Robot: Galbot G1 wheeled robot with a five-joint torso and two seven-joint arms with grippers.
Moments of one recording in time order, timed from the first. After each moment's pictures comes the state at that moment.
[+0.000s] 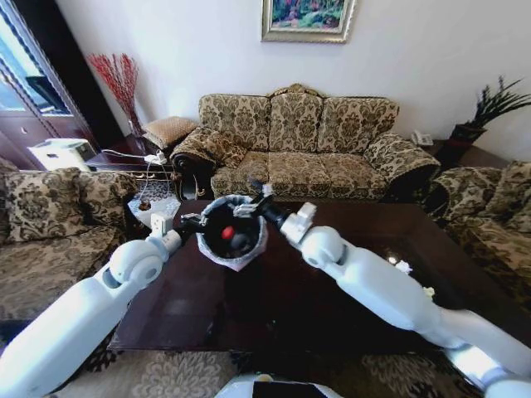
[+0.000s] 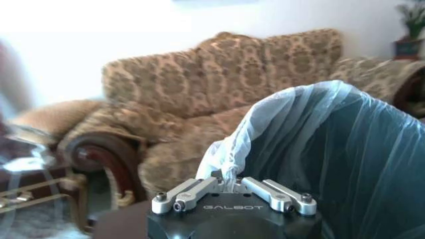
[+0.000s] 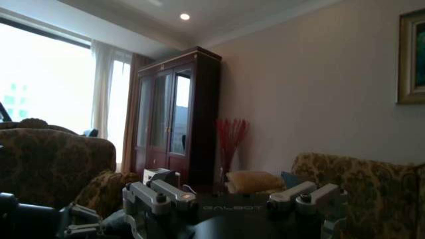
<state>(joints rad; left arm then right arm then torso) 1.11 -0.70 -0.42 -2.09 -0.72 0.45 -0.20 -0.45 0.86 -0.32 1.98 0.81 -0.06 0.14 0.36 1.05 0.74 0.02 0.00</state>
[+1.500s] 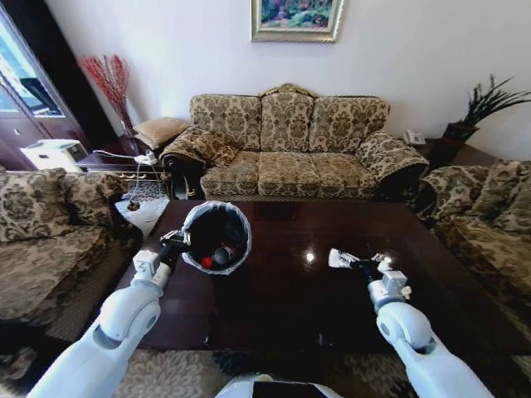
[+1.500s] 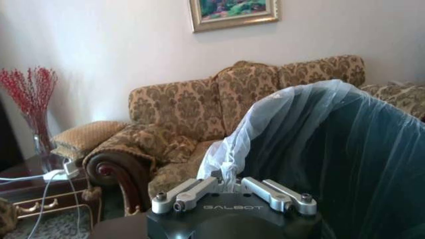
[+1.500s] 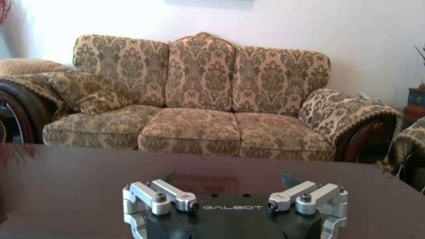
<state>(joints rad) 1.46 -0.92 -0.62 -2.31 -0.50 0.36 -0.24 -1.36 0.98 0.45 1.97 0.51 -0.18 0.25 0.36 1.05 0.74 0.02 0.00</state>
